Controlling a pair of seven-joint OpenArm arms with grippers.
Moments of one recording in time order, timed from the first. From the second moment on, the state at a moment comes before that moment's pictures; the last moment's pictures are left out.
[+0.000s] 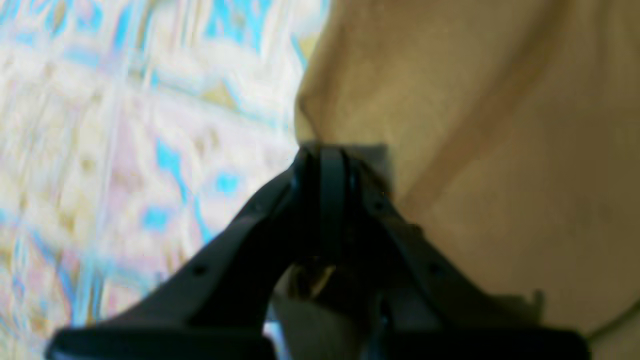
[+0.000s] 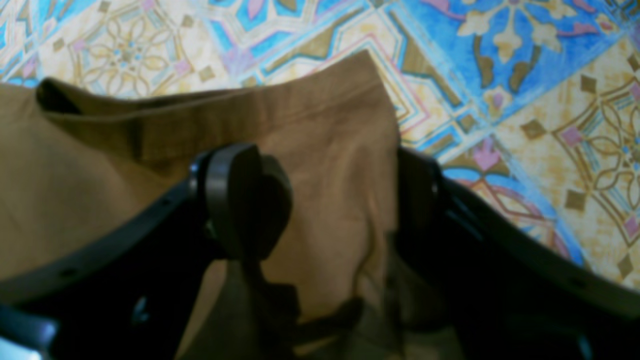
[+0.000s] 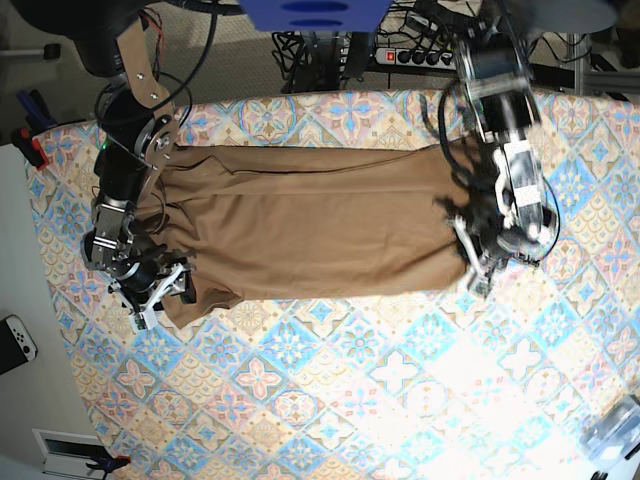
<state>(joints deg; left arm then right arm) -8.3 -9.2 -16.6 79.1 7.1 -41.0 44.8 30.7 11.1 34.0 33.5 -28.7 44.2 -11.8</state>
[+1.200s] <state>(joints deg) 9.7 5.6 -16.1 102.7 33.8 -41.2 28.4 30.7 11.1 34.0 33.5 -28.7 44.4 -11.9</state>
